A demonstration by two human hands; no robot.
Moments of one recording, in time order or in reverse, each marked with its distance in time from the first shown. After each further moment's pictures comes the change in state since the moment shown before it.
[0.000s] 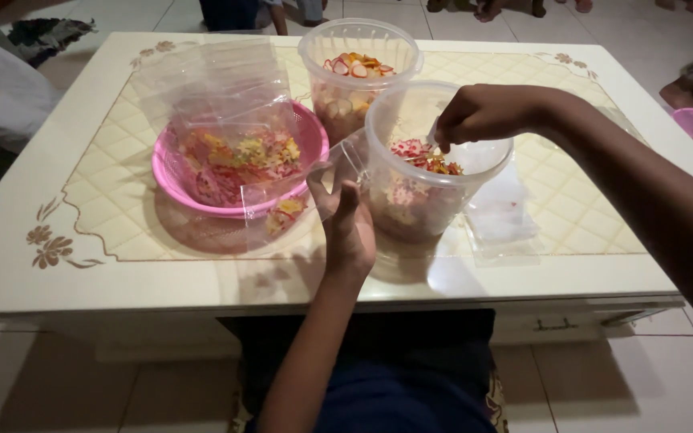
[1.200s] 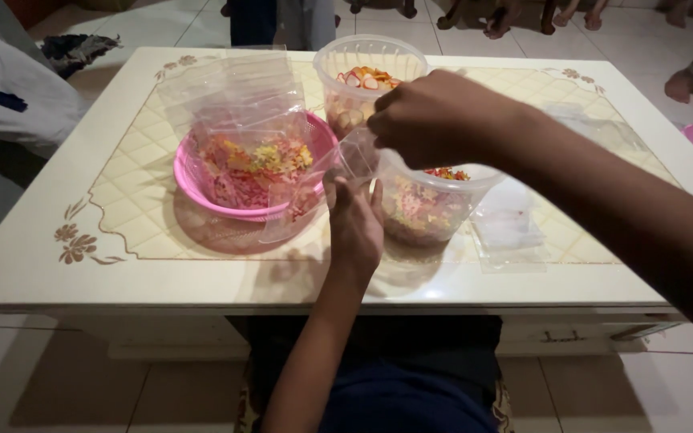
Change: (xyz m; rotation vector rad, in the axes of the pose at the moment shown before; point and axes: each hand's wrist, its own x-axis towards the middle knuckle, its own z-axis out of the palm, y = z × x) left_hand 0.011 -0.015 -0.027 -0.278 0.196 -0.264; right_hand -0.034 -0.136 0.016 -0.912 0.273 -0.407
